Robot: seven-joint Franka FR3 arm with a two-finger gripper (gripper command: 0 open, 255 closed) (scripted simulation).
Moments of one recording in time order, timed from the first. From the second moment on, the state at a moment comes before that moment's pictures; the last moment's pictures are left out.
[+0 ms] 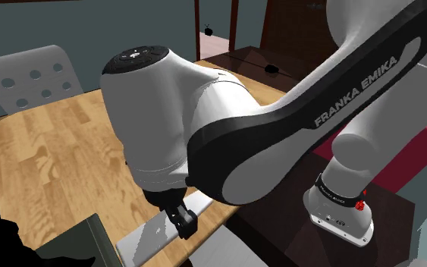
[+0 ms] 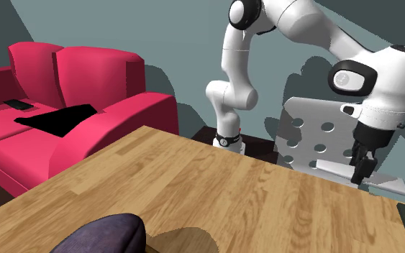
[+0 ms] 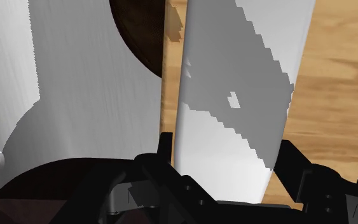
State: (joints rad) arm -0.26 -0.09 1.33 -2.19 0.12 2.17 2.63
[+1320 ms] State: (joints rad) arm -0.17 0.18 1.27 -2.25 -0.22 2.29 2.88
